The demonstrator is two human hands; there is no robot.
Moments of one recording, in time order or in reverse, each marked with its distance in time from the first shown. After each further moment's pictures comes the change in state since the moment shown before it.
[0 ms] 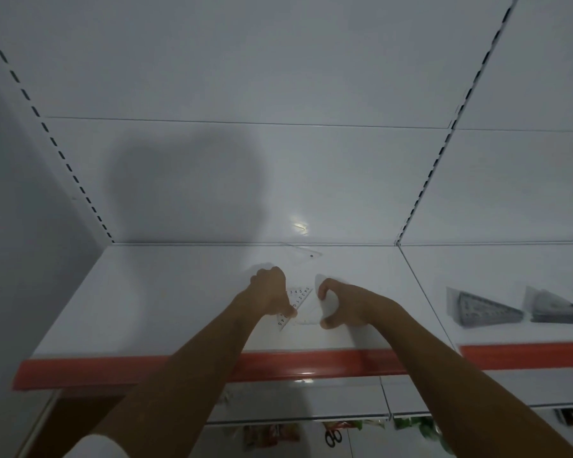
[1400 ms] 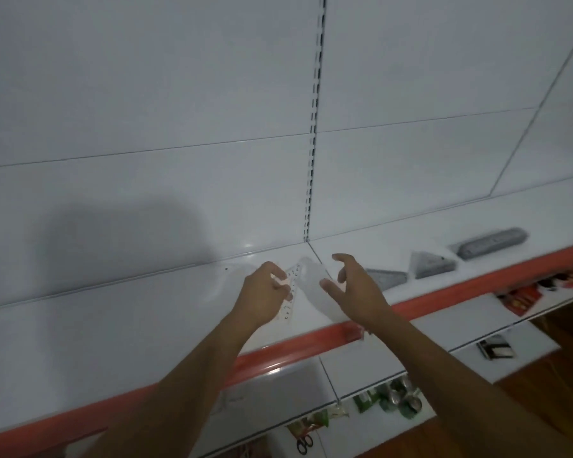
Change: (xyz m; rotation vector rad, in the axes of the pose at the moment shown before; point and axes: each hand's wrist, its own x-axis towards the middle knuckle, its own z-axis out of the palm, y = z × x) left_hand -0.038 0.122 0.045 -0.565 0.103 0.328; right_hand -0.118 0.104 -0.019 0.317 0.773 0.057
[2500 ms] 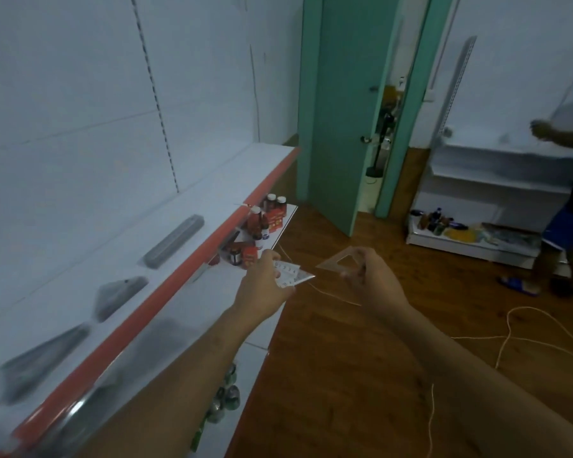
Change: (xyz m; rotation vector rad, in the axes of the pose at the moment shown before) left_hand -0.113 0.250 0.413 0.185 -0.681 0.648; right_hand -0.305 0.248 -0.322 -0.250 0.766 0.802
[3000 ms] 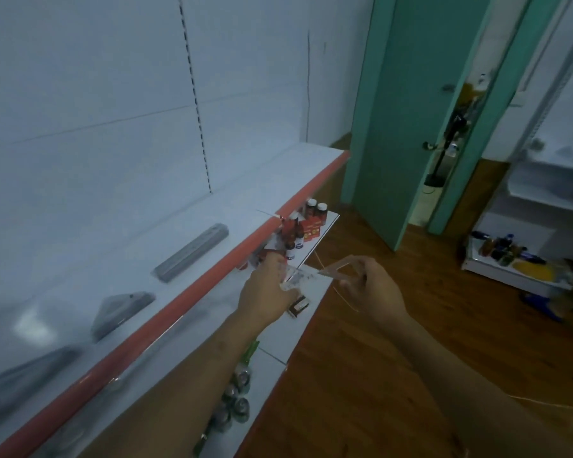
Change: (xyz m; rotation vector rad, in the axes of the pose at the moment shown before) left_hand 0.110 -0.022 -0.001 0.062 0.178 -0.111; right_hand 0.134 -0.008 0.066 0.038 -0.118 -0.167
